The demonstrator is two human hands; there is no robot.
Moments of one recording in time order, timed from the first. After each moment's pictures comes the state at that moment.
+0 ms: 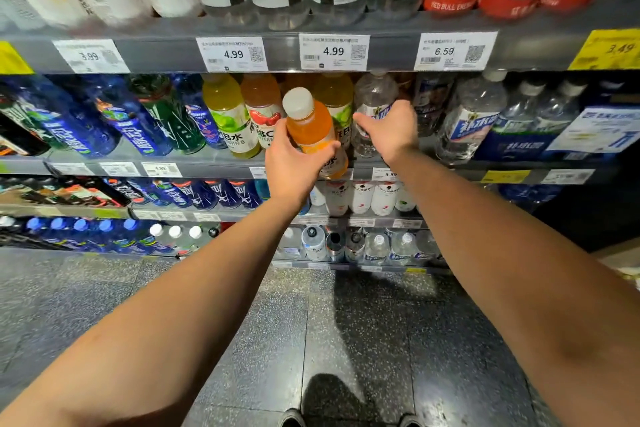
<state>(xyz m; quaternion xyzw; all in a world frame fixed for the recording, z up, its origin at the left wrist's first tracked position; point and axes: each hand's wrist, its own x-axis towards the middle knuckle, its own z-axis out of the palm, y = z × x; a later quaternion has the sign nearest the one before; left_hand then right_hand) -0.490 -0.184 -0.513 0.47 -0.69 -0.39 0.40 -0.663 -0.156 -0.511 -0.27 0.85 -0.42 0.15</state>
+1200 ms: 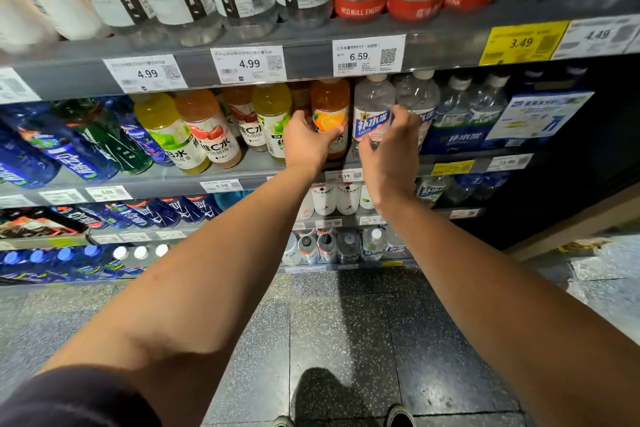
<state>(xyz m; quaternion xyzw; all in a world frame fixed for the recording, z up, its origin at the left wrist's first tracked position) -0.616 -0.178 -0.515 0.51 -0.69 -0.44 0.29 -0.687 -0.069 -0.526 -0.30 0.85 -0.41 -0.10</state>
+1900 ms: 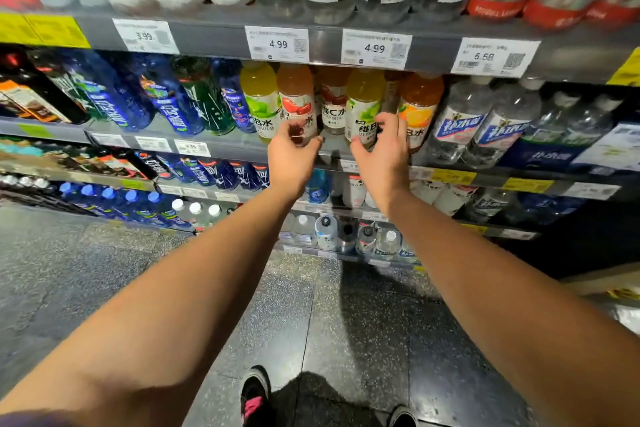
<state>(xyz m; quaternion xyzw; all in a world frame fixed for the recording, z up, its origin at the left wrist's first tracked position) -0.455 -0.204 -0.515 0.55 -0.63 -0.41 0.37 -0.578 -0.125 -0.513 -0.41 0.78 -0.46 0.06</state>
